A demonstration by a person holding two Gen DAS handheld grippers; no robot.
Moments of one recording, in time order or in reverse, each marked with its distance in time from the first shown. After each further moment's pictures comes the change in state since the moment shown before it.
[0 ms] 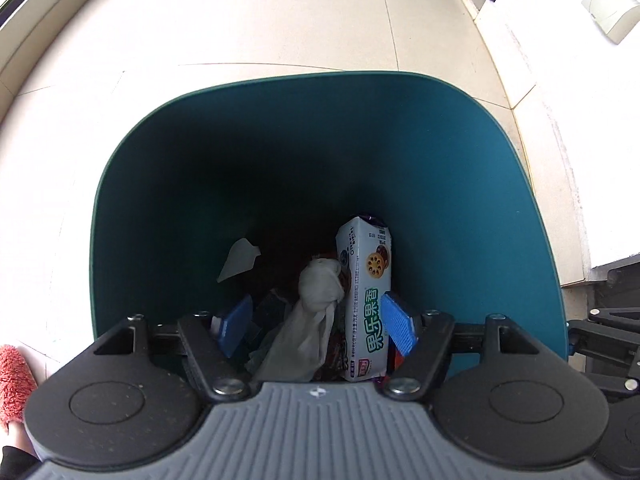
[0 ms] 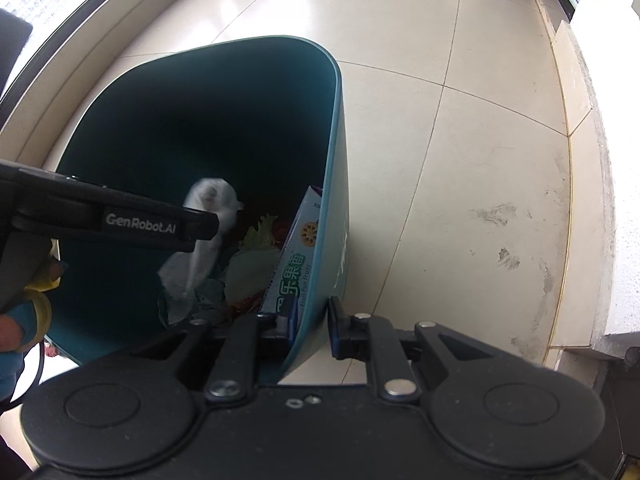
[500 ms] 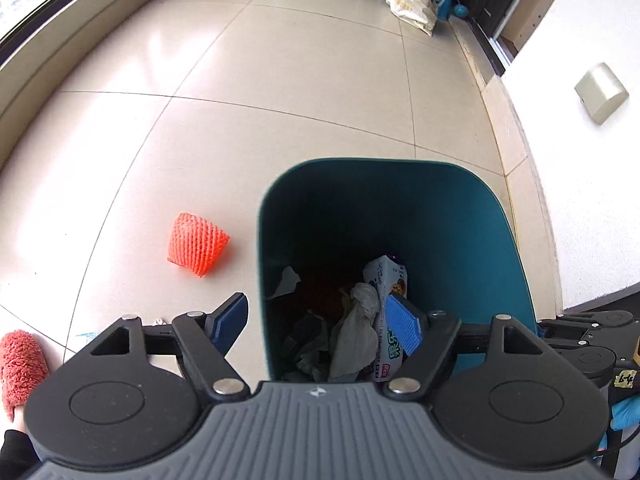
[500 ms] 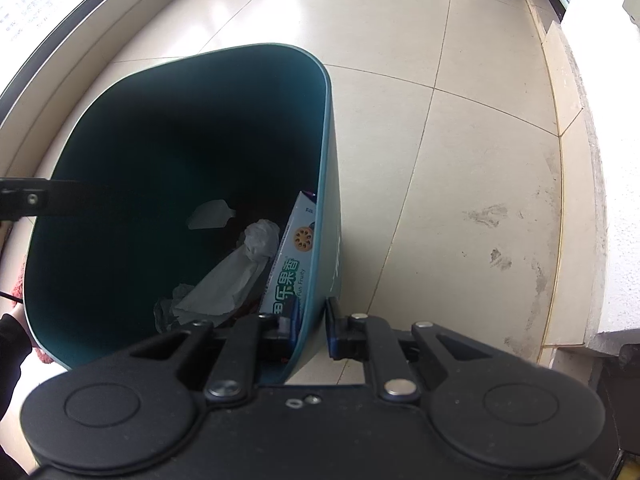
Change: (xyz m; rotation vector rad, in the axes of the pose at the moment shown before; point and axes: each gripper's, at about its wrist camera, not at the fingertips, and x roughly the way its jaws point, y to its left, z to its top) left arm -0.087 0.078 -0.022 -0.125 -0.155 -0.042; right arm -0.003 0.001 0.001 0.013 -0.021 -0.025
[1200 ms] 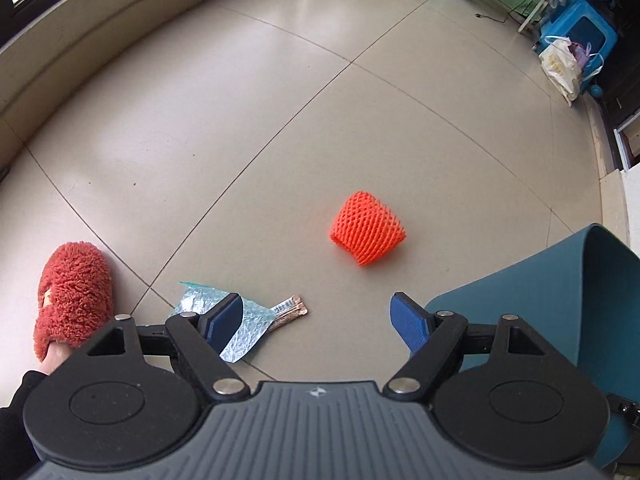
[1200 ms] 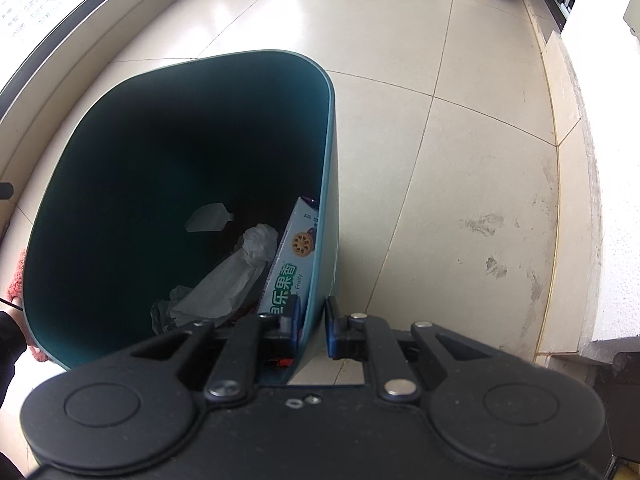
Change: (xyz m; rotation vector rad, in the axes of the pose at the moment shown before) left arm 0.040 0.197 -0.028 -0.365 0.042 0.148; right arm 0.000 0.004 -0.001 -0.015 0.000 -0.017
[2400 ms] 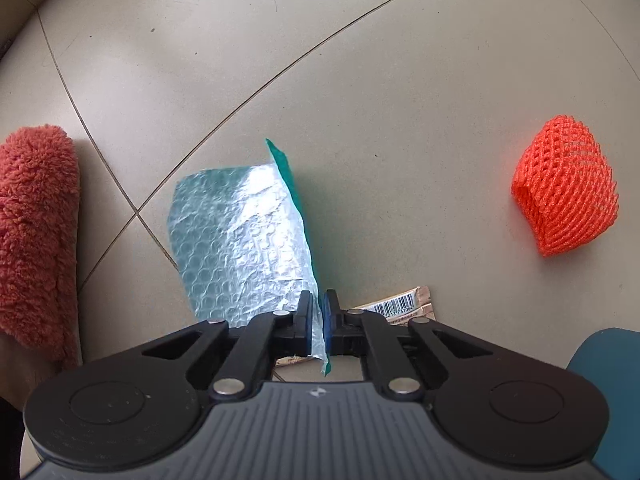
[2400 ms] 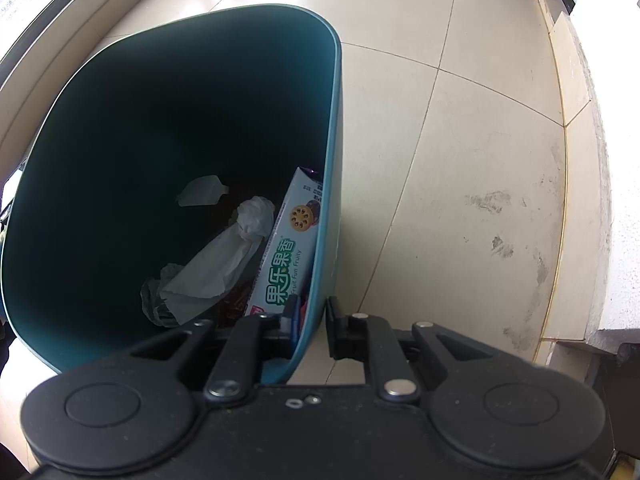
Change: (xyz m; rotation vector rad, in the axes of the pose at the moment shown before) left arm 0.204 0.065 -0.007 -0.206 0.280 0.209; right arm 0.027 0.001 0.002 -0.007 0.077 -0.005
